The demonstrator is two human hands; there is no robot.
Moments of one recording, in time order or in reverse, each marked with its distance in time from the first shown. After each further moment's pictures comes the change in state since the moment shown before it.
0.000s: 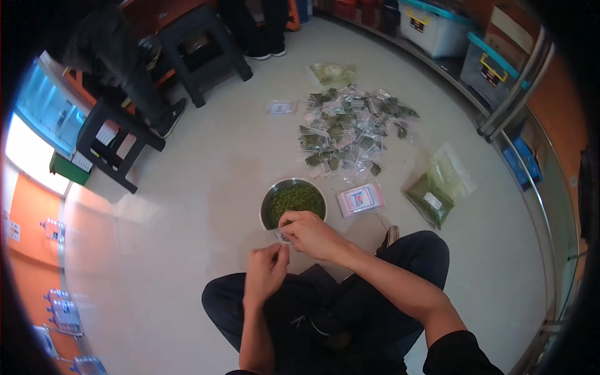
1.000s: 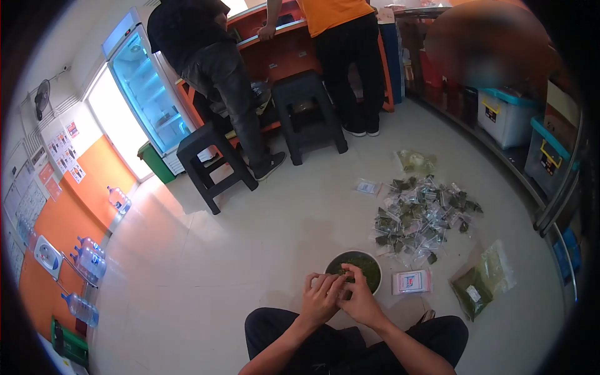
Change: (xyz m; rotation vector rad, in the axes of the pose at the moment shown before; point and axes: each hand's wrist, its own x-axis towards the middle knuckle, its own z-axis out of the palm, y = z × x) left_hand 0.021 0.008 0.014 0.635 0.581 0.679; right_hand -0.014 -0.018 0.003 0.234 0.155 0.065
